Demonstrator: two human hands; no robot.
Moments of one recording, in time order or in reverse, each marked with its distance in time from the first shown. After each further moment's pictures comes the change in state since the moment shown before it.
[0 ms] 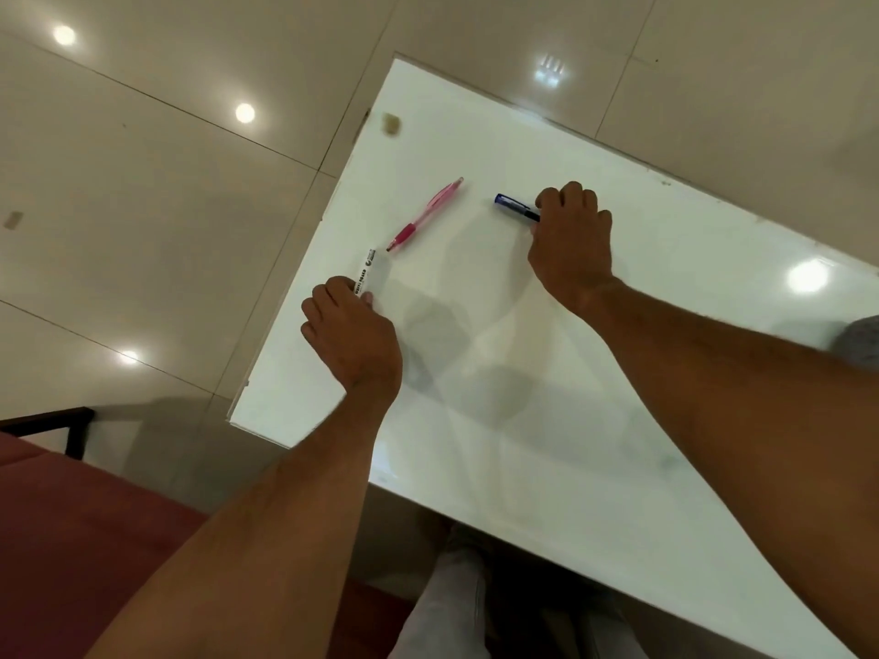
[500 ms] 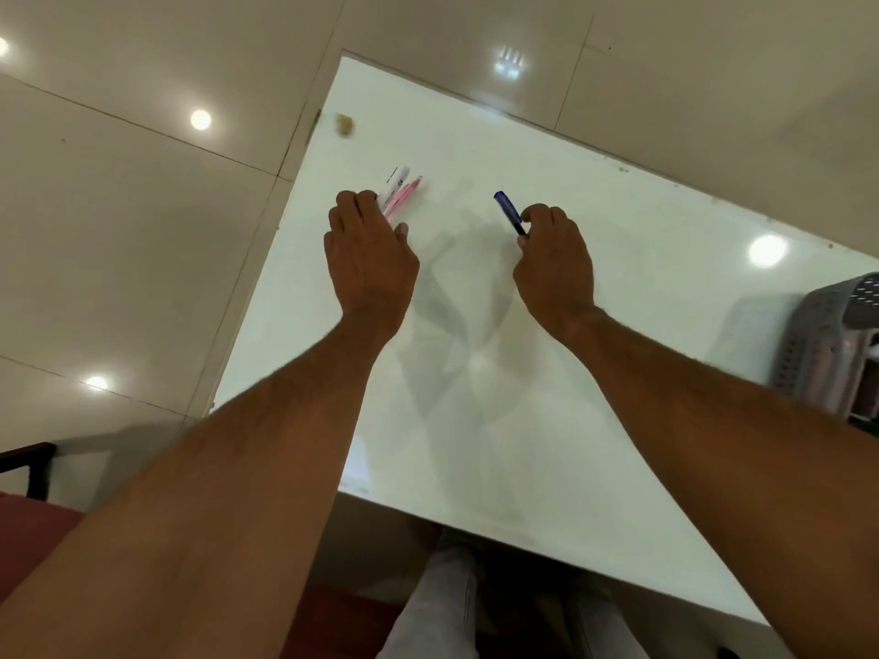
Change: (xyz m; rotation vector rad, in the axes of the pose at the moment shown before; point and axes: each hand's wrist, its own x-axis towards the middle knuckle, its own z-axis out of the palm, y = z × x) left_hand 0.046 0.080 0.002 -0.095 -0.088 0.384; right_hand -0.039 0.013 0.000 0.275 0.074 0.130
